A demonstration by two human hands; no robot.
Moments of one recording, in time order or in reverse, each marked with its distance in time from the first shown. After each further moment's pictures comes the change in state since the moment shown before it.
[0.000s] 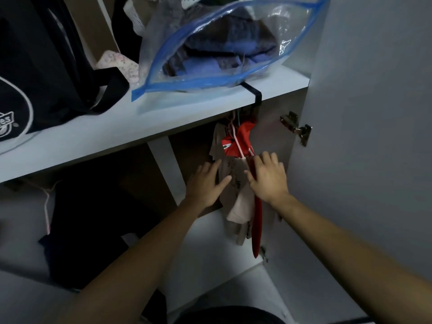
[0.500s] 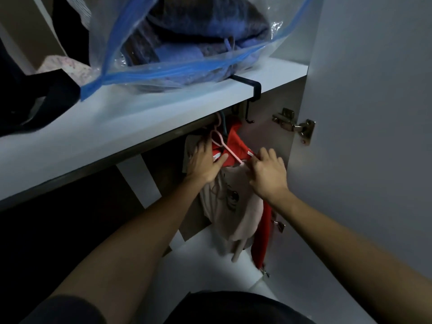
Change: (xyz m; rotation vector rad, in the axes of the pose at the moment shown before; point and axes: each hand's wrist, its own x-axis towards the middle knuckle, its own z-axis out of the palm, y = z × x) left_hand 0.157 -0.007 0.034 -0.163 0.106 0.115; right_hand 0.047 0.025 0.048 -0.256 0.033 0.119
